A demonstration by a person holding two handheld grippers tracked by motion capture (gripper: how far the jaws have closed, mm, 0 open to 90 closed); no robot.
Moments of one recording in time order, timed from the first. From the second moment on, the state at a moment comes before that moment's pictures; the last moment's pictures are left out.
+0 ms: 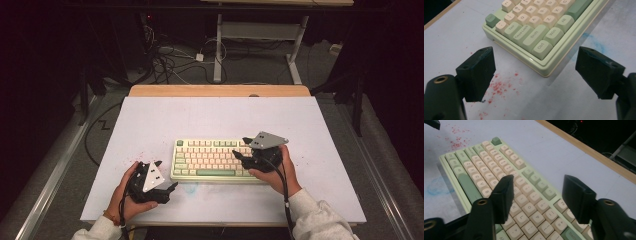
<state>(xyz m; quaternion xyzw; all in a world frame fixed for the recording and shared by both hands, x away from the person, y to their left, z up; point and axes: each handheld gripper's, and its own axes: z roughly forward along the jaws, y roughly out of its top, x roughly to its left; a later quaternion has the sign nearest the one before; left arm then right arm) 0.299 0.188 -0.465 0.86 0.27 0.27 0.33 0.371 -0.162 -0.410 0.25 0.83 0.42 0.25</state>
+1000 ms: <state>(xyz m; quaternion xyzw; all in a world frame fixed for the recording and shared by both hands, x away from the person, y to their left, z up) 0.301 0.189 -0.462 0.85 0.29 0.26 0.34 0.331 -0.206 -0.411 0.25 0.81 0.43 0.30</state>
